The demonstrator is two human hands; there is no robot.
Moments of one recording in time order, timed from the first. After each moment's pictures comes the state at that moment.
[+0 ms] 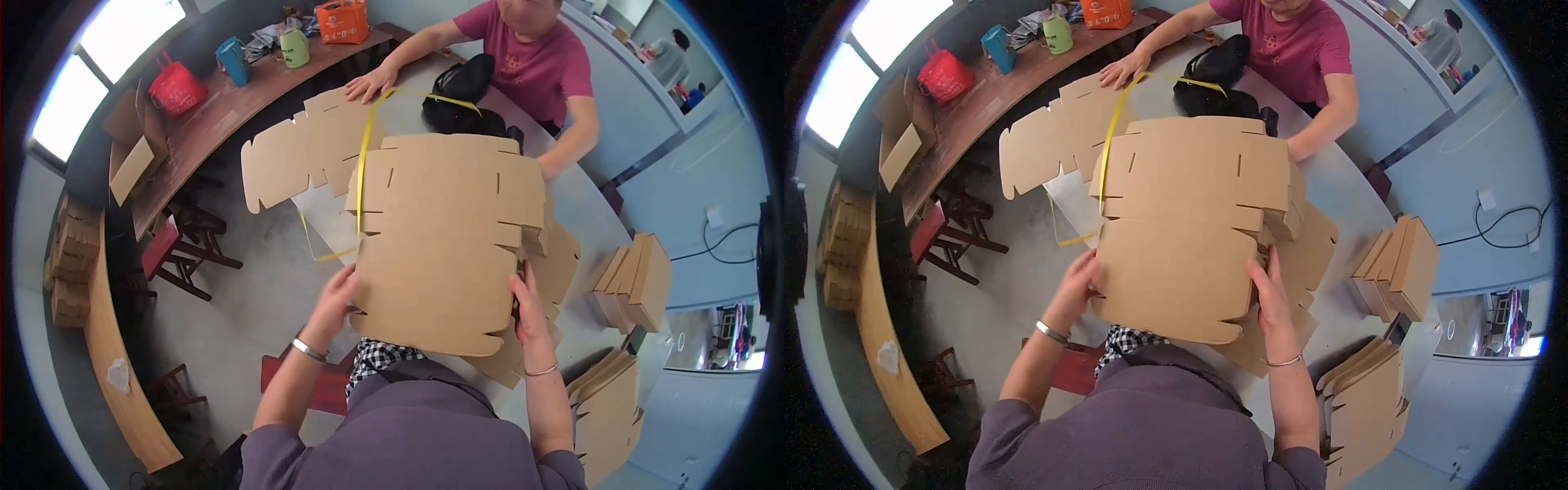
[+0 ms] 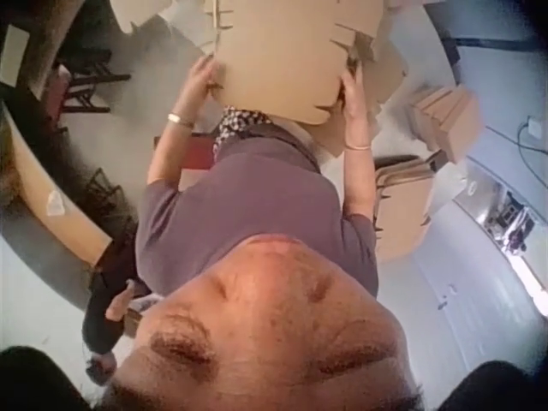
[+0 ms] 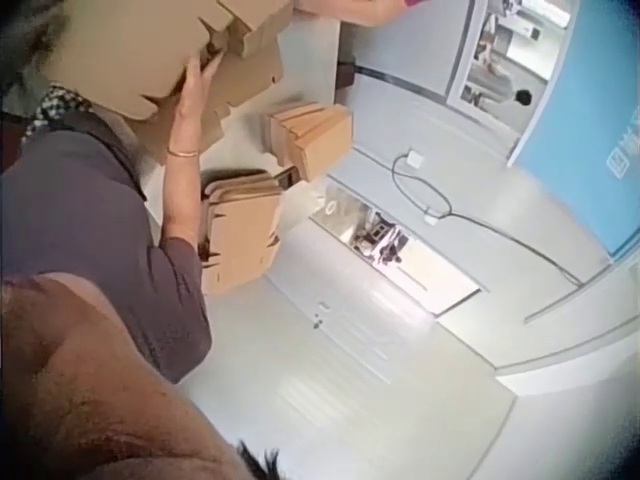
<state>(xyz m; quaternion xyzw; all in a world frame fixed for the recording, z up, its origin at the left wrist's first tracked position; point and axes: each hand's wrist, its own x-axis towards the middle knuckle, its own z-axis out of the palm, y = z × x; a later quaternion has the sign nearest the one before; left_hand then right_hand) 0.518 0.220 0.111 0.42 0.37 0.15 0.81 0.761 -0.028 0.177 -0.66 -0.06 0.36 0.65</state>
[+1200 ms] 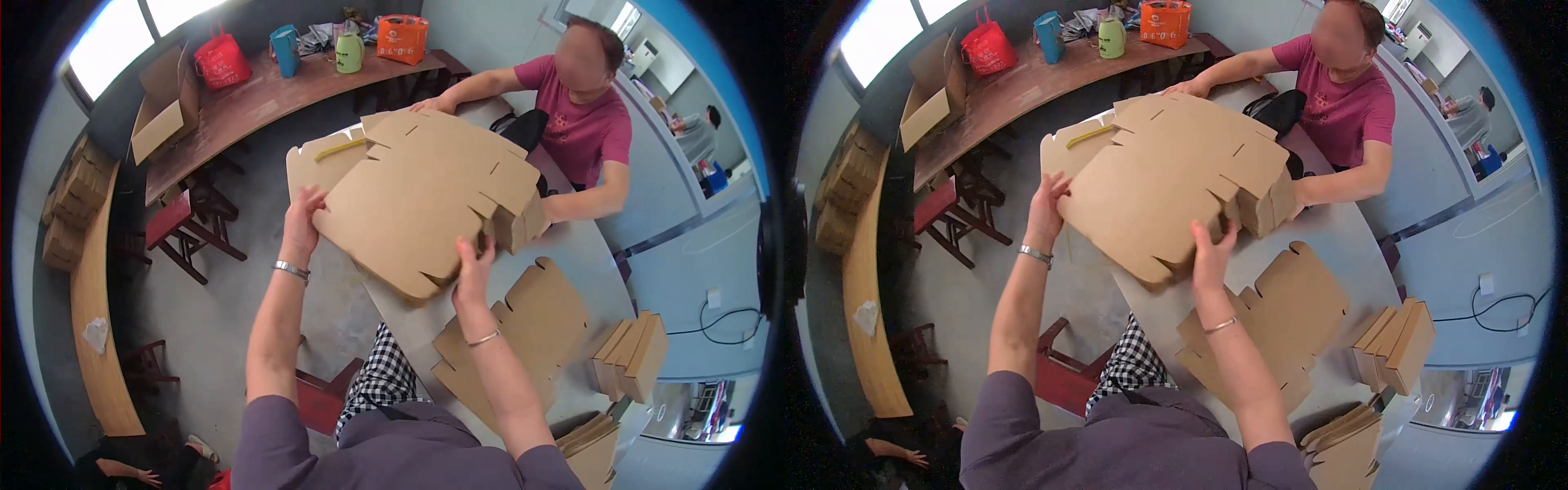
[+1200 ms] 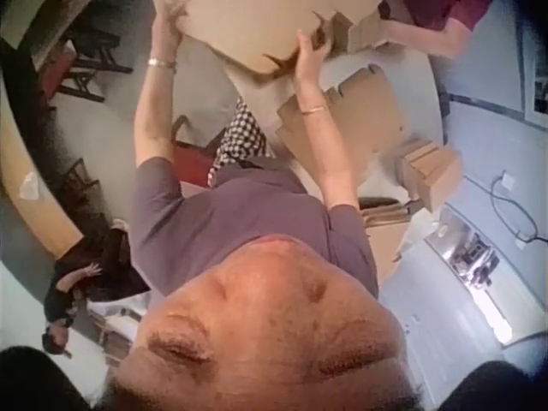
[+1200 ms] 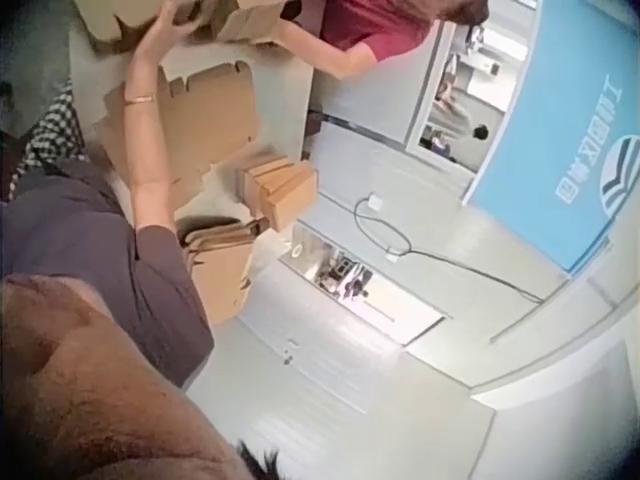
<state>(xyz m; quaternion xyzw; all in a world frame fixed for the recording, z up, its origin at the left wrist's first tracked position) 0.552 0.429 0.103 0.33 0.31 0.45 0.77 0.752 0.186 0.135 -0.62 -0.12 0.23 0.74</state>
